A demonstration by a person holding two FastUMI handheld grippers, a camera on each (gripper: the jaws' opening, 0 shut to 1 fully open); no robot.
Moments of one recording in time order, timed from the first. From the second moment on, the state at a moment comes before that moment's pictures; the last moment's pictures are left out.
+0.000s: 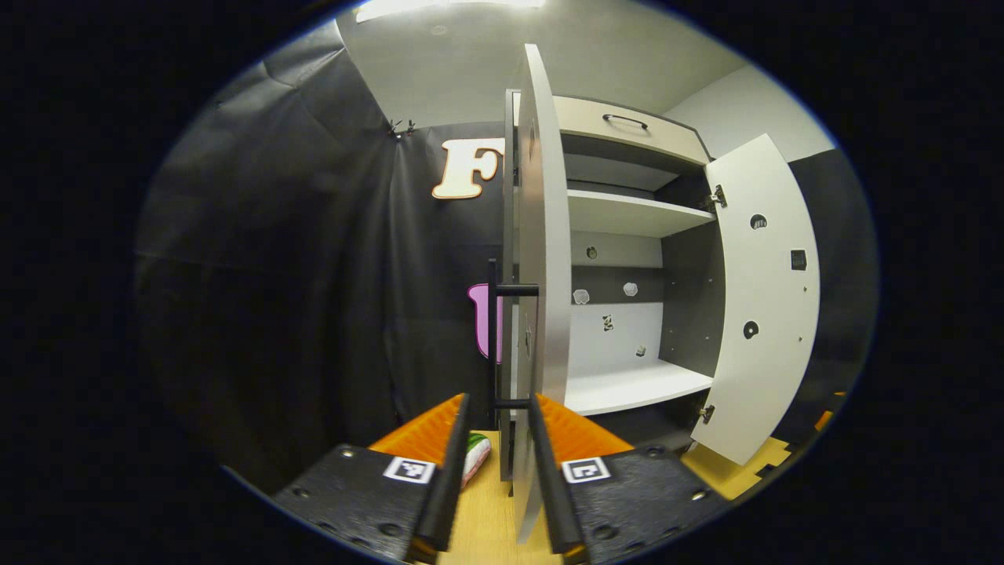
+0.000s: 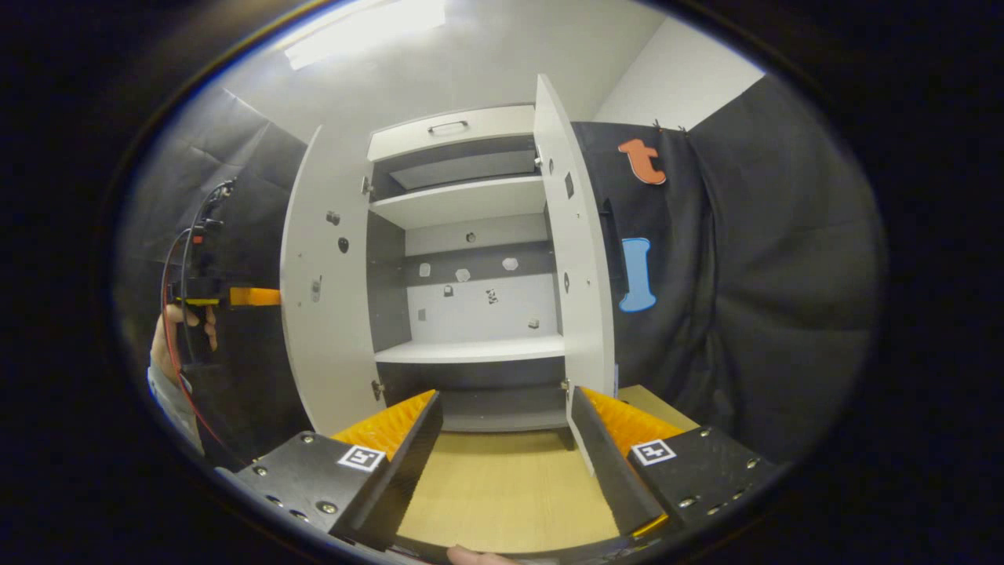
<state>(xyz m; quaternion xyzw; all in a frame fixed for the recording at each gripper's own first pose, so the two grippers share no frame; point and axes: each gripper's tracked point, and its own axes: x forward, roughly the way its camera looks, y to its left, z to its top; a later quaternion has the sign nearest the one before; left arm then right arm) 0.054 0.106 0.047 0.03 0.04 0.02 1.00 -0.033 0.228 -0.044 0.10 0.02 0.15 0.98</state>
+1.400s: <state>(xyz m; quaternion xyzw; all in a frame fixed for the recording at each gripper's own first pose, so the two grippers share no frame) -0.062 0.009 0.008 0.02 0.02 0.03 1.00 -0.043 0.232 -0.004 0.08 -0.01 0.13 0.99</state>
